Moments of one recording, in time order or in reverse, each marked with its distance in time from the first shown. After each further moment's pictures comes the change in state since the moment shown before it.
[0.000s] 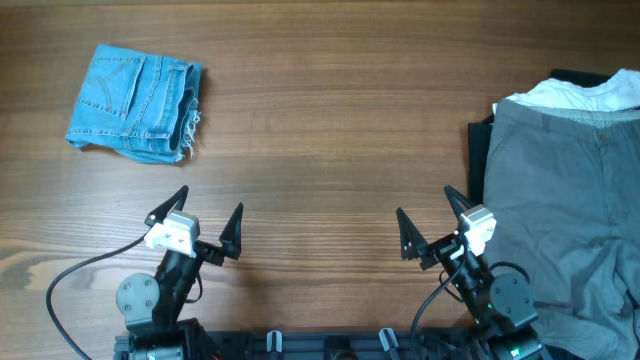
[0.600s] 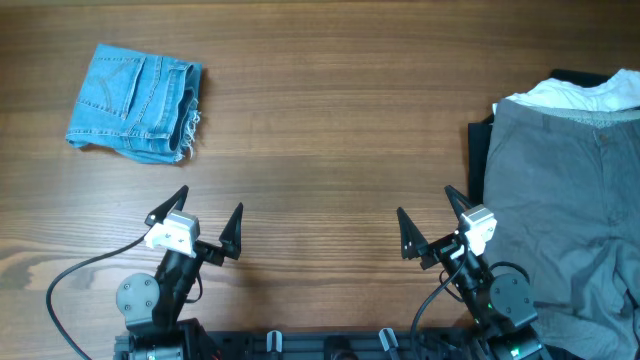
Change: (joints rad) left arm 0.000 0.000 0.000 0.000 0.002 0.000; right arm 0.000 0.000 0.000 0.008 0.007 0.006
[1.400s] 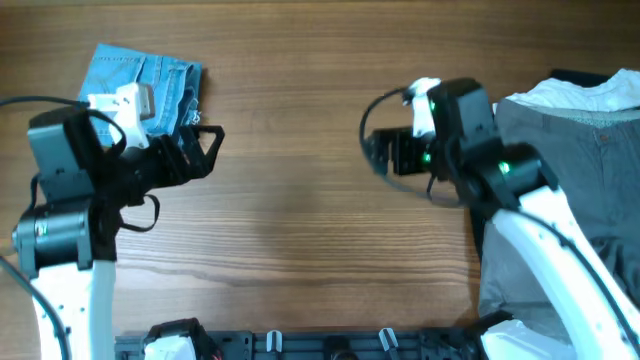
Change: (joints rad) left arm -0.002 1.062 1.174 -0.869 0.060 -0.160; right arm -0.071 1.325 1.206 -0.824 -0.063 0.142
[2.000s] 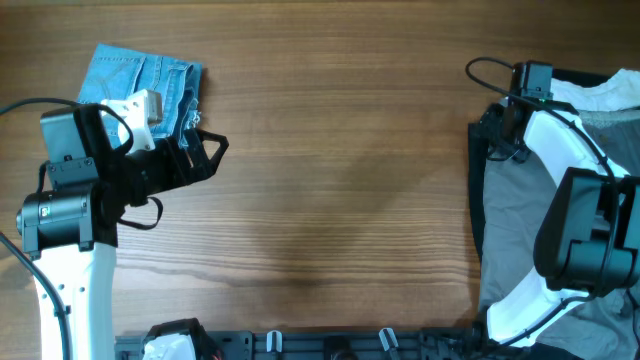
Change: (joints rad) left arm 0.000 0.047 0.003 -0.079 0.000 0.003; right arm -0.525 0.558 0.004 0.267 0.216 0.138
